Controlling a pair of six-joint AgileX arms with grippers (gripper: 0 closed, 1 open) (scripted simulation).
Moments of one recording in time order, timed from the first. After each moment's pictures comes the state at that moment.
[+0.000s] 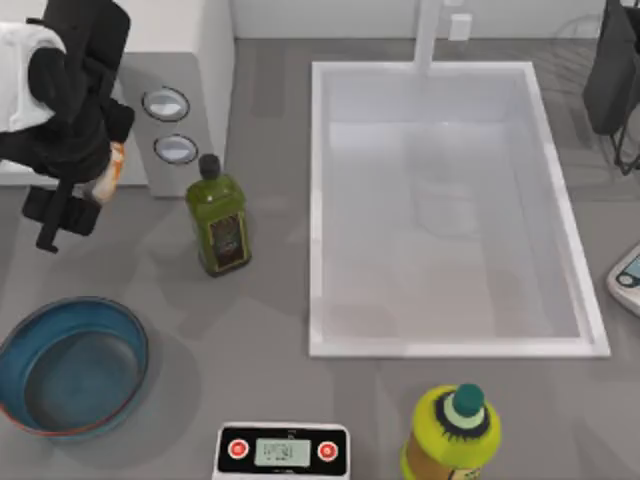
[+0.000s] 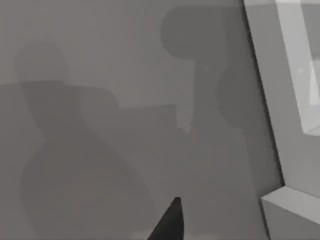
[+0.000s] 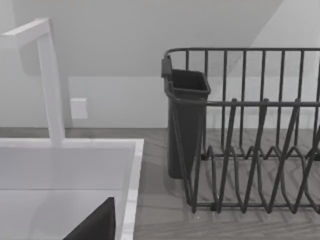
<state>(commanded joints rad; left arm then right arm) -0.27 1.88 1.25 -0.57 -0.27 -1.48 0.00 0.00 0.00 0.00 0.00 0.00</state>
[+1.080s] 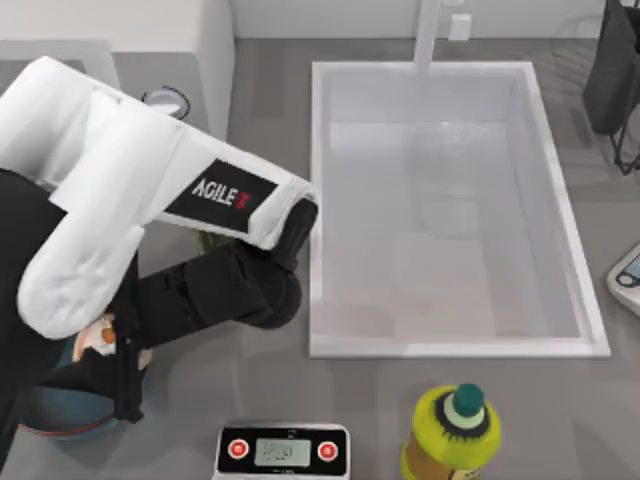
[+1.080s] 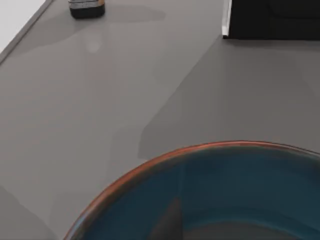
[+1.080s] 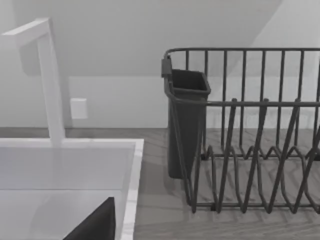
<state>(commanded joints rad) -0.63 2.37 1.43 -1.72 -0.72 -2.77 0.00 0.00 0.00 0.00 0.00 0.00</state>
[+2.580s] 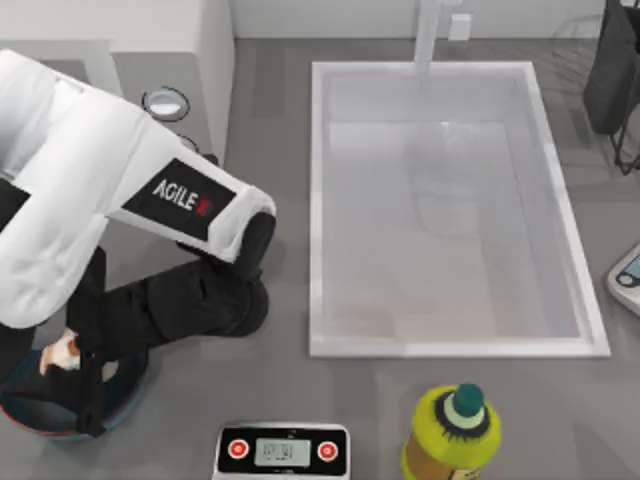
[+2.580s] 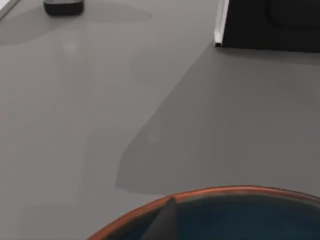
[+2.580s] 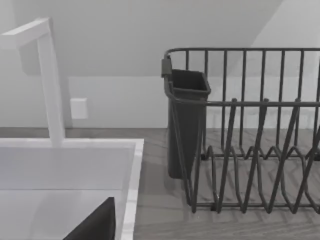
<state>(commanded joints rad) -0.55 2.36 1.28 -1.54 -0.79 -2.72 0.00 0.00 0.00 0.00 0.00 0.00</state>
